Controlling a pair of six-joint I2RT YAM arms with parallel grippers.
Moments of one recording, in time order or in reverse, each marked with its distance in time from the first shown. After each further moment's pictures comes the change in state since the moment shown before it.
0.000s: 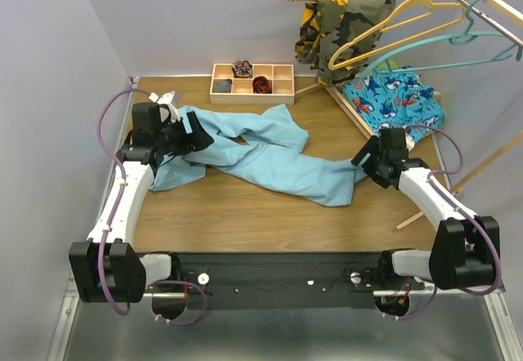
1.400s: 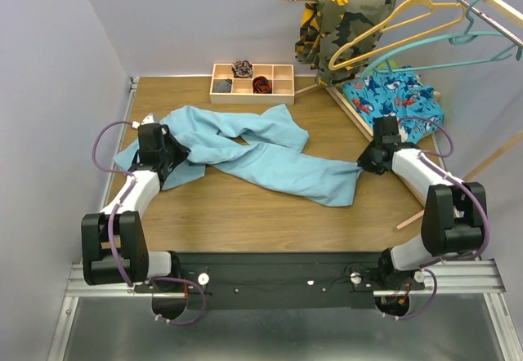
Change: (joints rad) left arm 0.071 0.088 -0.360 0.491 -0.286 -0.372; right arm -0.009 0.235 0.124 -0.008 0.003 -0.003
